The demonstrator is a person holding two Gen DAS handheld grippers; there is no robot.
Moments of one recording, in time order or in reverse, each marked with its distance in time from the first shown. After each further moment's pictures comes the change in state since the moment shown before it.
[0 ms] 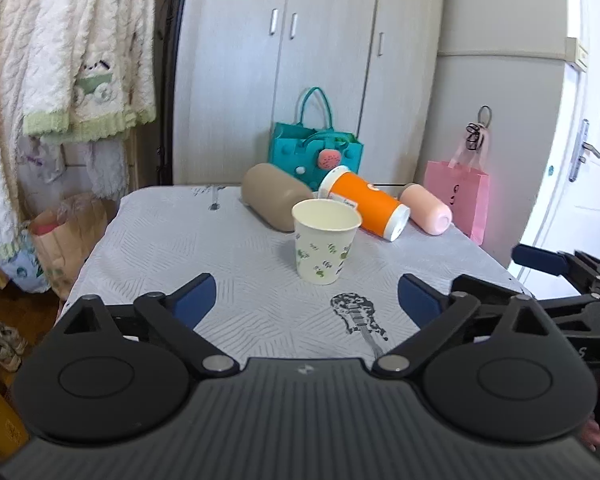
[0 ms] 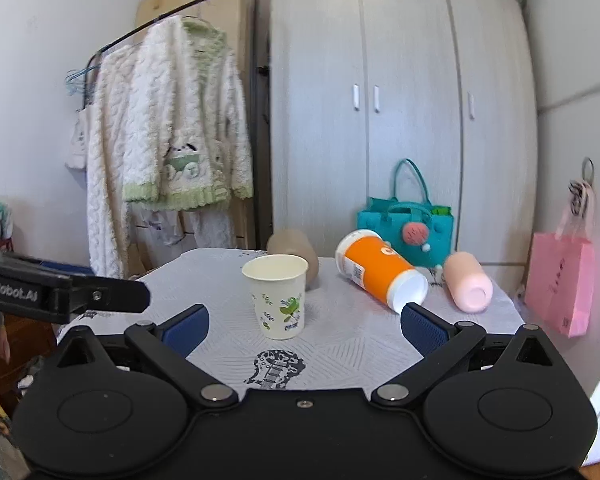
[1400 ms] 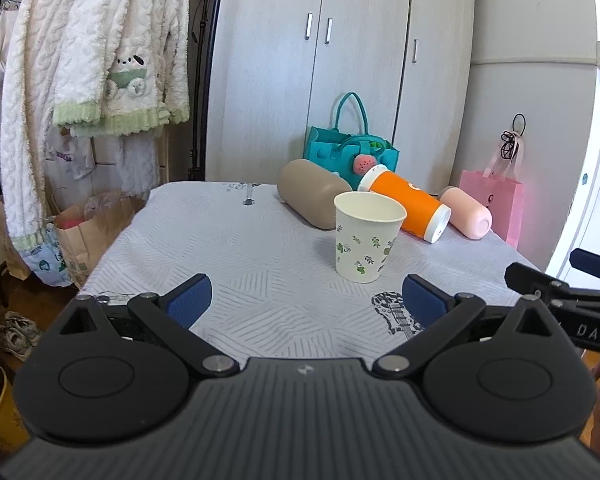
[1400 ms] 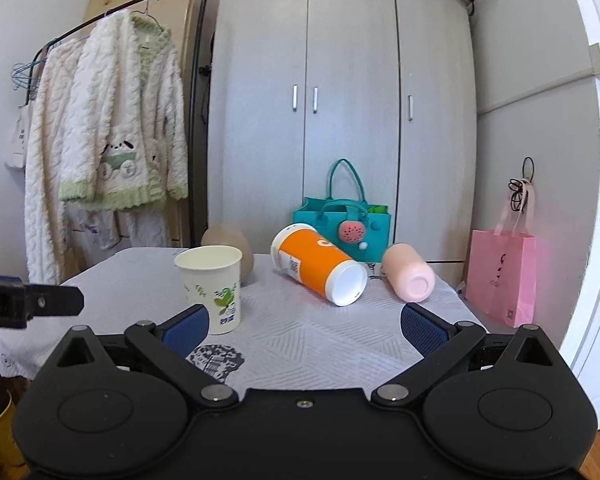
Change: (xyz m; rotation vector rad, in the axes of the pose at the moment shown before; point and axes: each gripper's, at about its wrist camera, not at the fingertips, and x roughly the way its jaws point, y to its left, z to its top) left arm 0.020 0.011 -0.025 -0.025 -0.046 0.087; right arm 0.009 0.000 -0.018 0.003 -0.029 -0.213
